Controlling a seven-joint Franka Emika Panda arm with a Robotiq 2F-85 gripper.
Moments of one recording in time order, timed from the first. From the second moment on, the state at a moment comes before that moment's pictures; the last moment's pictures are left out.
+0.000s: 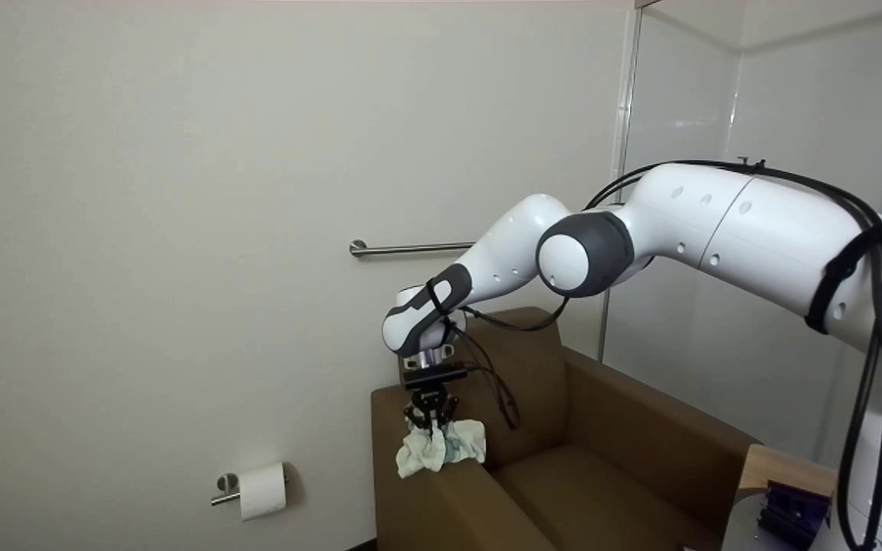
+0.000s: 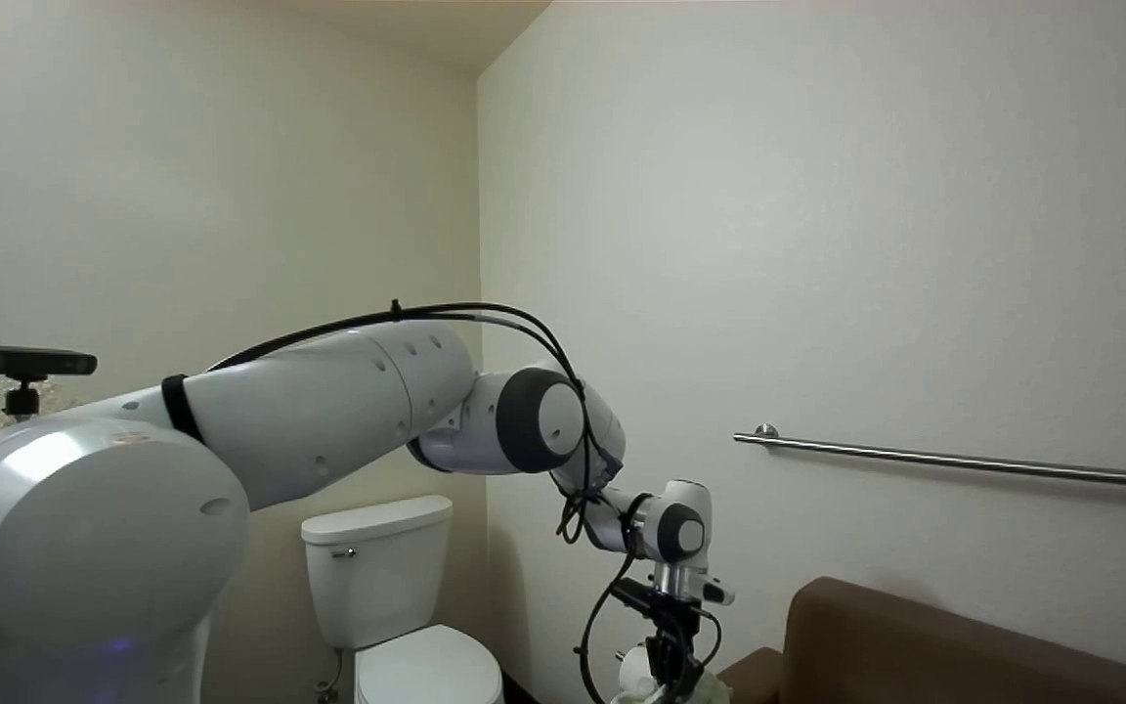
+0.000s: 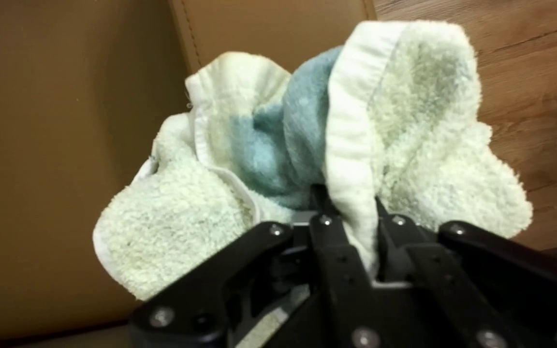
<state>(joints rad) -0.05 1.25 -0.08 -1.06 0.10 2.04 0.48</state>
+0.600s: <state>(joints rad) -0.05 1.41 -0.11 -0.76 0.10 2.00 0.49</state>
